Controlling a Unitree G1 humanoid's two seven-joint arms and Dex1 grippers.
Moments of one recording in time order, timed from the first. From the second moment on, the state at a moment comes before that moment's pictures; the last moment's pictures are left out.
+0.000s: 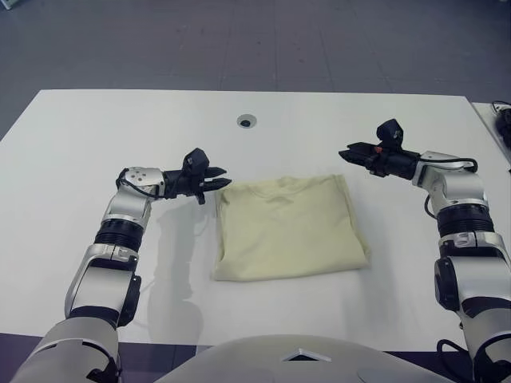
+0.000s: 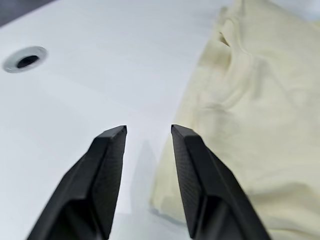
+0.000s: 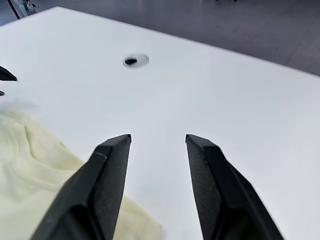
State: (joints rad) left arm -0.58 0.49 -0.10 0.67 -0.13 -0.01 -1.02; right arm -0.65 -0.58 -0.05 0.58 0.27 0.38 0.95
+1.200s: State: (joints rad) left arm -0.03 0.73 -0.16 -0.20 -0.21 0.00 -1.05; right arm -0.29 -0.39 -0.30 -0.07 0.59 0.79 0.54
